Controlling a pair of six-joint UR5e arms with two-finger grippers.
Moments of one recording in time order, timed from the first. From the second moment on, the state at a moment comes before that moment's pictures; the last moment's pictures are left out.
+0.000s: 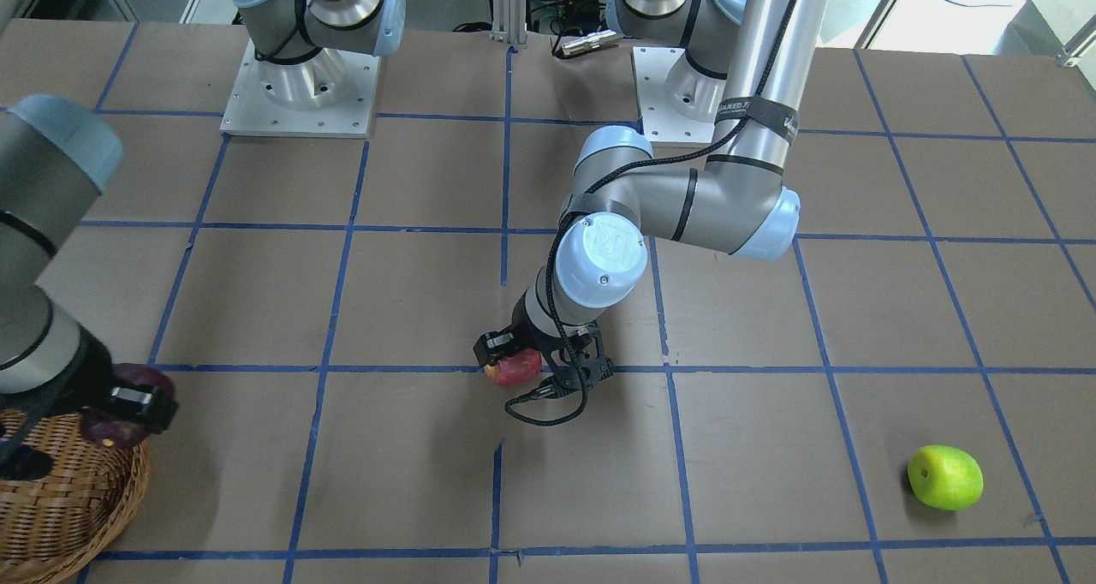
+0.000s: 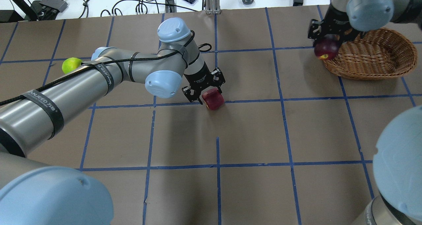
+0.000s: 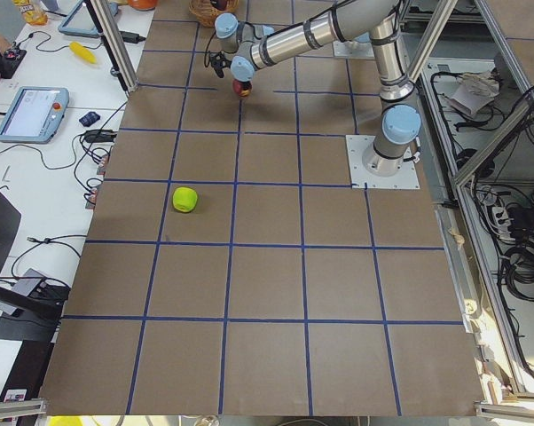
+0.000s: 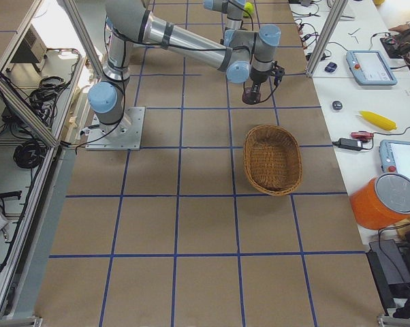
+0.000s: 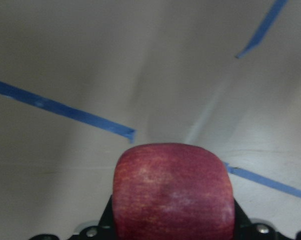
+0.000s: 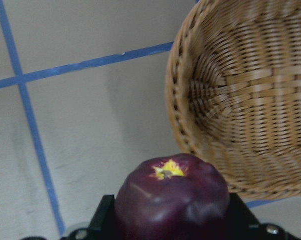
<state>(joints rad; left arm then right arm) -1.83 -2.08 -1.65 -1.03 1.35 -0.69 1.37 -1.11 1.38 -1.89 -1.70 -0.06</state>
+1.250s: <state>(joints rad) -1.37 -1.96 -1.50 -1.35 1.68 0.29 1.10 -0.77 1.11 -2.00 -1.80 -0.58</state>
